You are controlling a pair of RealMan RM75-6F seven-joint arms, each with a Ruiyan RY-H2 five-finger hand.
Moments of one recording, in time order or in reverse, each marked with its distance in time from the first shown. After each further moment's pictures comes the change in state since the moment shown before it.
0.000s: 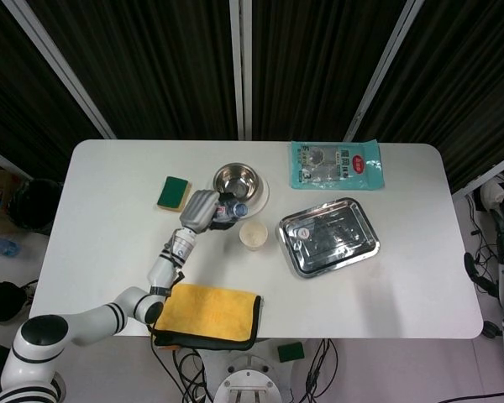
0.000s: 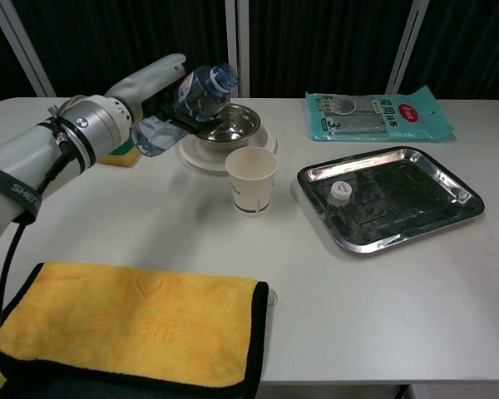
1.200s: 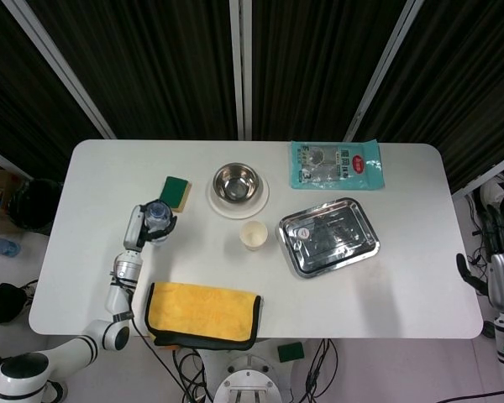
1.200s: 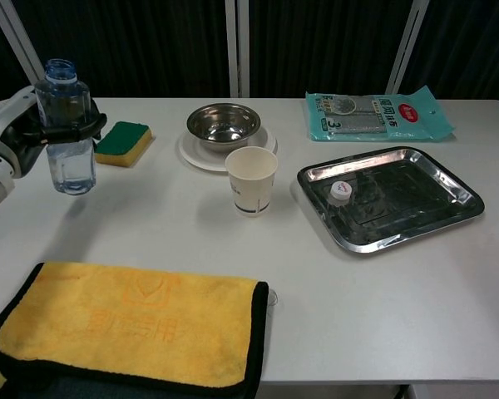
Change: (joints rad) left arm 0.288 -0.065 0.060 0.231 0.067 0.214 -0.716; right arm 0.013 -0.011 -0.014 -0.005 0.005 -0.039 -0.066
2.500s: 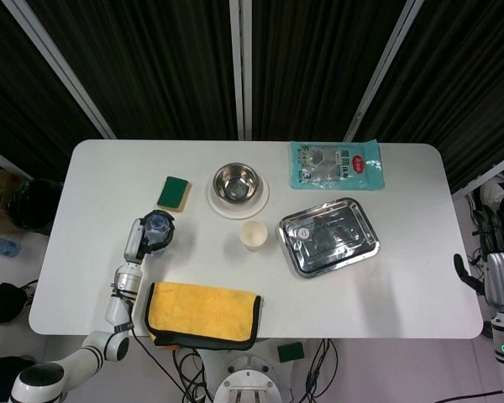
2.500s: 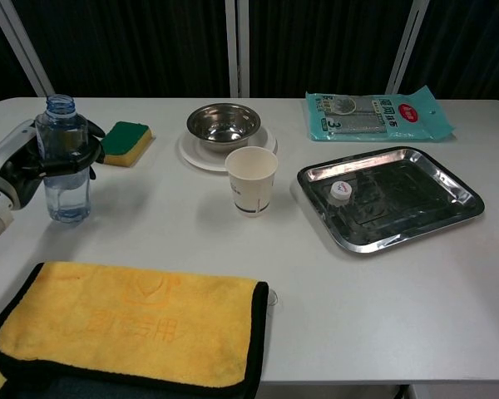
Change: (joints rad) left arm 0.045 -0.101 0.045 0.181 0.055 0.019 -0.151; right arm 0.004 0.002 -0.005 -0.013 0.009 -0.020 -0.023
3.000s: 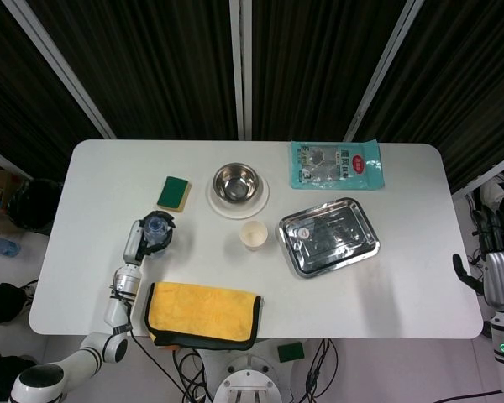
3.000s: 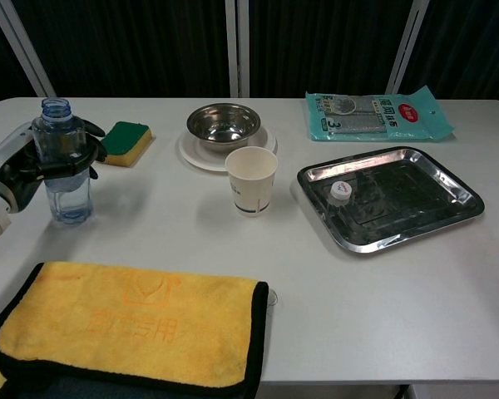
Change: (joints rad) left arm 0.009 0.000 0.012 0.012 0.015 0.009 -0.033; right arm 0.002 0.001 0.001 -0.009 0.007 -0.009 -0.016
